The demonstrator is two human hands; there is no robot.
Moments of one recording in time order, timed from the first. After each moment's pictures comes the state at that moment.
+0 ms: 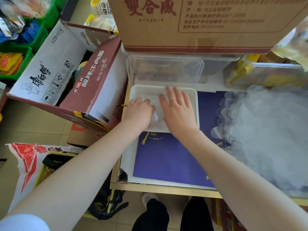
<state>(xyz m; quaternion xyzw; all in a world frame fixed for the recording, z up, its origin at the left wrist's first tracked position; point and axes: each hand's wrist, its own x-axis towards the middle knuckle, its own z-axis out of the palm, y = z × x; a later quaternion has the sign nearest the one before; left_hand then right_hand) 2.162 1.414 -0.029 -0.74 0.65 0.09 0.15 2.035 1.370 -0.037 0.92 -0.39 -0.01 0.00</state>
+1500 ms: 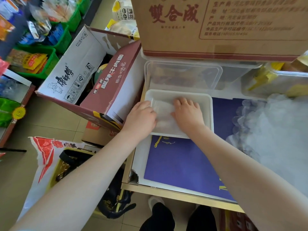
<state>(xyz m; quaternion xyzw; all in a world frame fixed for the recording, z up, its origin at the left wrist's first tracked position) 2.193 1.447 -0.037 -0.70 0.71 0.02 0.02 2.058 1.348 -0.053 0.90 -0.41 -0.09 -0.11</state>
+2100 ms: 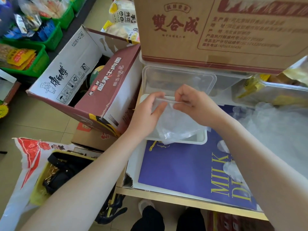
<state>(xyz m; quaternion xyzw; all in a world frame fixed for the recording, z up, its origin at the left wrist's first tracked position) 2.165 1.434 0.000 -0.71 0.45 0.30 -0.45 2.033 1.326 0.027 0.85 -0.31 0.09 -0.43</state>
